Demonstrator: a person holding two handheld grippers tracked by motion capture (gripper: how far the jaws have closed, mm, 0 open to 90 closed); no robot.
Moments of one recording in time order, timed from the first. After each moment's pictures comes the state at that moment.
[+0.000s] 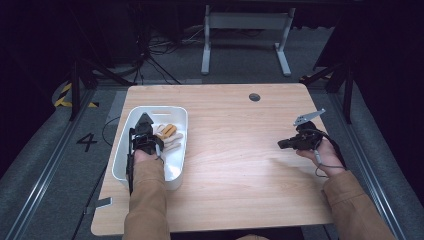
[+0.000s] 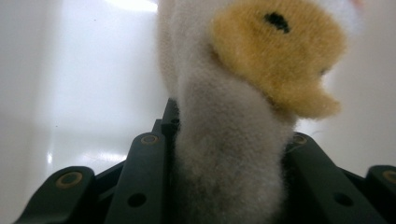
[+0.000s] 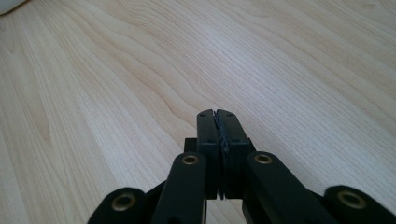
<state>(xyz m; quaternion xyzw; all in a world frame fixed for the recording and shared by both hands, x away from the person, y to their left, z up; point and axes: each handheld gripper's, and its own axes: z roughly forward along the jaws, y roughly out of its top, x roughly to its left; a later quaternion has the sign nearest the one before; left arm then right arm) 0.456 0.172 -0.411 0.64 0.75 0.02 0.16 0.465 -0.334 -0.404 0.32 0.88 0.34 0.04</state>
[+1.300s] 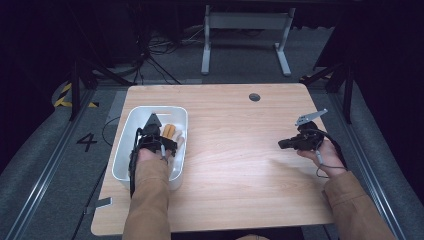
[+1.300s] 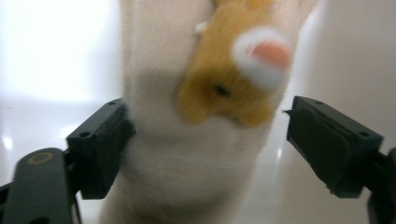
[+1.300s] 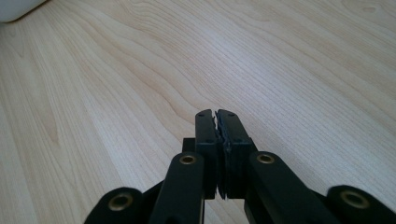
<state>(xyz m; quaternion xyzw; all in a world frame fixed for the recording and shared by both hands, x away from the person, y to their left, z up) 0.459 0.155 -0.412 0.67 0.73 -0.03 0.12 0.463 -0.336 -0.401 0.33 0.88 0.35 0.03</state>
